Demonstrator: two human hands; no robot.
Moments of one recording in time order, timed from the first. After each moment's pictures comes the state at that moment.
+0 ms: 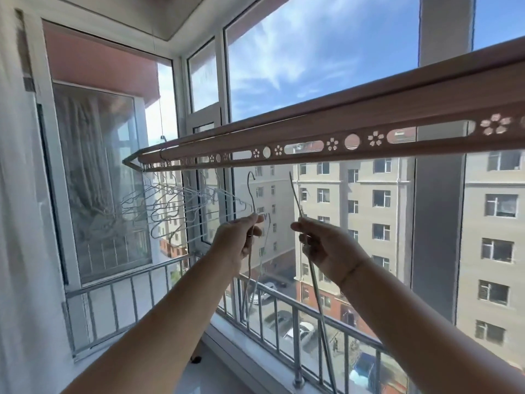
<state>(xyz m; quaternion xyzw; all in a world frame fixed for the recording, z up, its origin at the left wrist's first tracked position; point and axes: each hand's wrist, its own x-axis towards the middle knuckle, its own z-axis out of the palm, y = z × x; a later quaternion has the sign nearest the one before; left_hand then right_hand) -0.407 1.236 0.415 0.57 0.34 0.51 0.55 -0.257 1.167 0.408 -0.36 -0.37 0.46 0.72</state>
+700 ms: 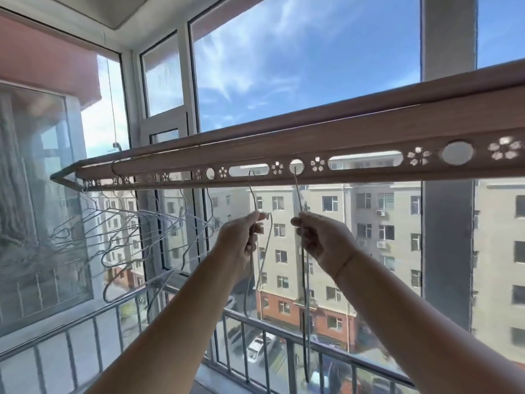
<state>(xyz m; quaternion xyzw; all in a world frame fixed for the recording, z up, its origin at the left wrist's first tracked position) -0.395 1.437 0.450 0.57 0.27 0.45 0.63 -0.280 1.331 0.452 -0.41 -0.32 0.34 0.78</state>
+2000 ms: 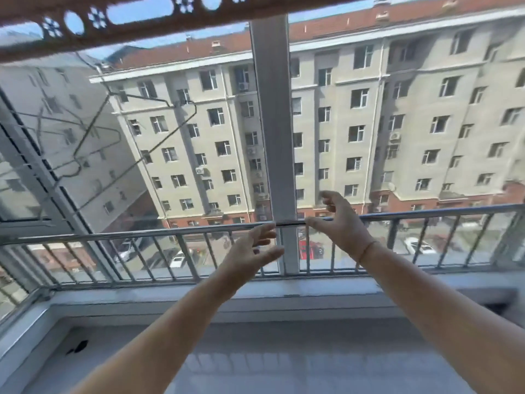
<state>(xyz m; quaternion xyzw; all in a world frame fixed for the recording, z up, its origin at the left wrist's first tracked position) -0.331 1.183 0.220 0.85 0.05 0.10 0.52 -0.198 1.008 0.227 -0.79 -0.29 -0.04 0.54</state>
